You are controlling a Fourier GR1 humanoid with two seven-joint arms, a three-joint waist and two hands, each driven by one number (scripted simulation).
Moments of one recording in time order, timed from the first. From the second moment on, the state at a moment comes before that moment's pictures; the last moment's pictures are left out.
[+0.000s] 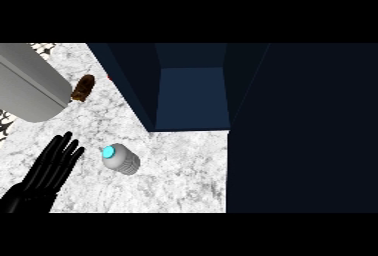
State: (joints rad) left arm 0.32 0.19 -0.02 -2.10 0.29 -0.21 0.16; right arm 0.56 -0.17 -0.18 -2.39 -0.41 0.38 0.09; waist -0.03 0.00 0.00
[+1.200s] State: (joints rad) left arm 0.03 0.15 0.04 -1.35 0.09 -0.23 -0.19; right arm 0.67 -0.20 -0.24 -2.38 -0.50 0.47 0.00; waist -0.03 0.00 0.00
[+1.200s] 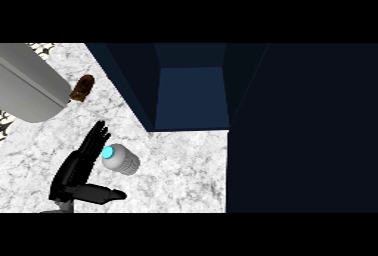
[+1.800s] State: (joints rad) left arm -0.10 0.14 0.10 -0.94 0.04 -0.24 -0.45; right arm 0.72 -0.23 -0.26 -2.37 -0.55 0.50 -0.04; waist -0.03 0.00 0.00
